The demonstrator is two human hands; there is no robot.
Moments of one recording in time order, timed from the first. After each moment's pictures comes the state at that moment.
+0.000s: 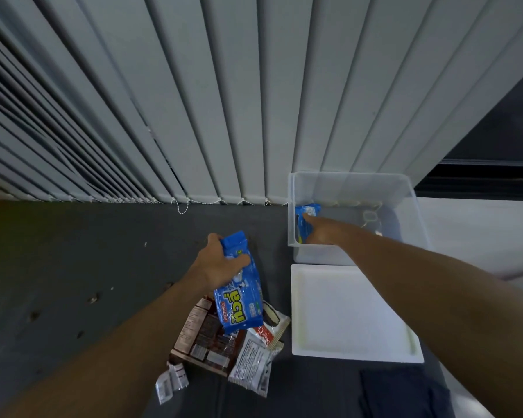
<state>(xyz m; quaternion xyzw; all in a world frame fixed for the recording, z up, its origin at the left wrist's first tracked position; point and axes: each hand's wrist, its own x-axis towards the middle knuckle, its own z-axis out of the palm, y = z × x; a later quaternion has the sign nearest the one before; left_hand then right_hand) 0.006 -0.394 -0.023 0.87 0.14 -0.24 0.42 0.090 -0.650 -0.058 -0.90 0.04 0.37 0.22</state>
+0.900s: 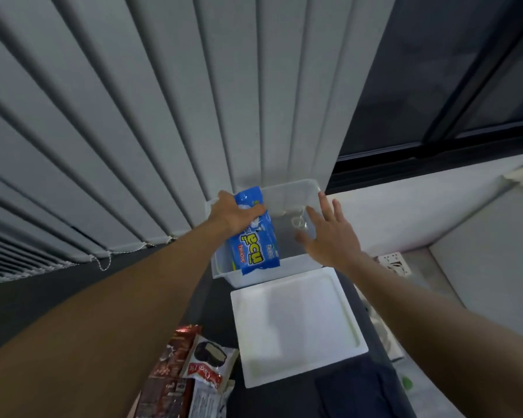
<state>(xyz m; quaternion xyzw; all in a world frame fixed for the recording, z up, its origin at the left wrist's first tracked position) 0.118 -0.588 0.021 0.88 0.03 -0.23 0.42 0.021 -0.797 -0.055 -0.99 0.11 0.04 0.12</state>
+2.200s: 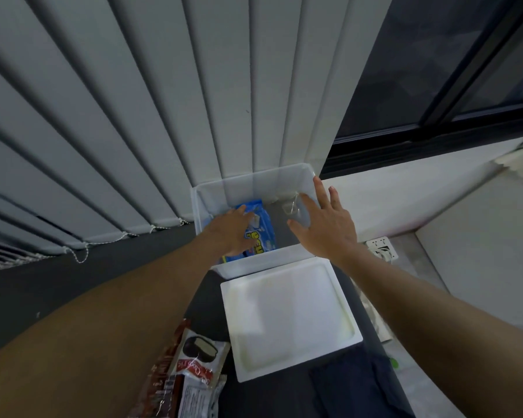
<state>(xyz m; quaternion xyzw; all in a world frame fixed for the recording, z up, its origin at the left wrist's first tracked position) 0.118 -0.587 -0.062 0.91 -0.31 -0.26 0.01 0.019 -0.794 -0.059 -0.99 0.13 0.01 0.09</state>
